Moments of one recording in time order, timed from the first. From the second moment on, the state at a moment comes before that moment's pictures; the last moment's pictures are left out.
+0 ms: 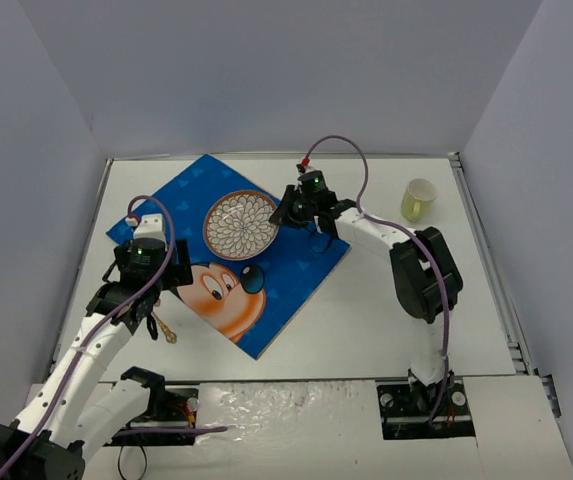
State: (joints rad) left arm -0.29 0.85 0.76 -0.60 -0.35 -0.28; right arm 0.55 2.00 1.43 -0.05 -0.21 0.73
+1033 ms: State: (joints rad) left arm -0.29 0.83 0.76 -0.60 -0.36 -0.28; right arm 0.62 2.28 1.59 0.06 -0.27 0.81
